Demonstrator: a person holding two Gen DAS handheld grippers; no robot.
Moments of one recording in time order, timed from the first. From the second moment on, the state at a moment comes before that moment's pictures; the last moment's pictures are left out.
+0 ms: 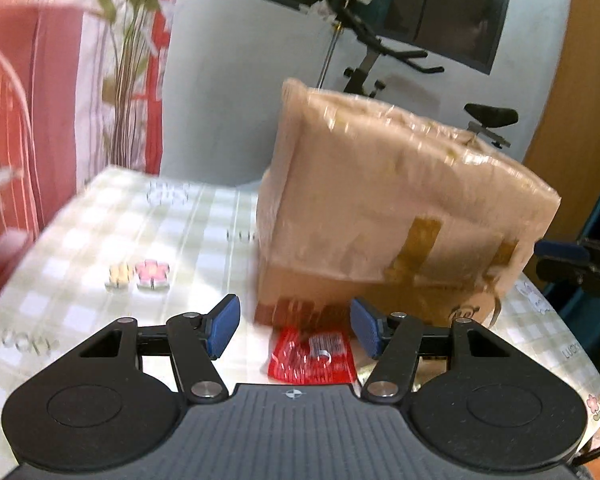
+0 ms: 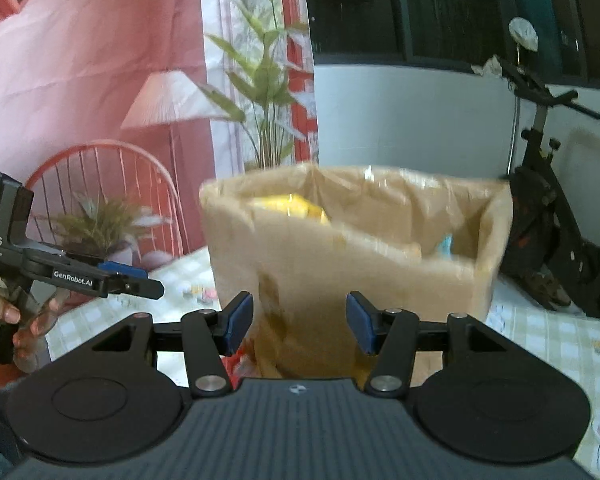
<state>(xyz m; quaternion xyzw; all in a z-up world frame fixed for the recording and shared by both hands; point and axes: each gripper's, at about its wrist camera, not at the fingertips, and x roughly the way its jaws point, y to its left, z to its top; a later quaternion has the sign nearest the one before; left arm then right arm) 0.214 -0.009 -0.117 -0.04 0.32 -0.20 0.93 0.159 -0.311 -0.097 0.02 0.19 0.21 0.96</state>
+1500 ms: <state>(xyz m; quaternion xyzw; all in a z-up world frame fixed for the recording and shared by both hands) 0.213 -0.027 -0.167 -0.03 0.38 -0.19 0.91 0.197 -0.301 -0.209 -0.02 0.34 0.21 0.91</state>
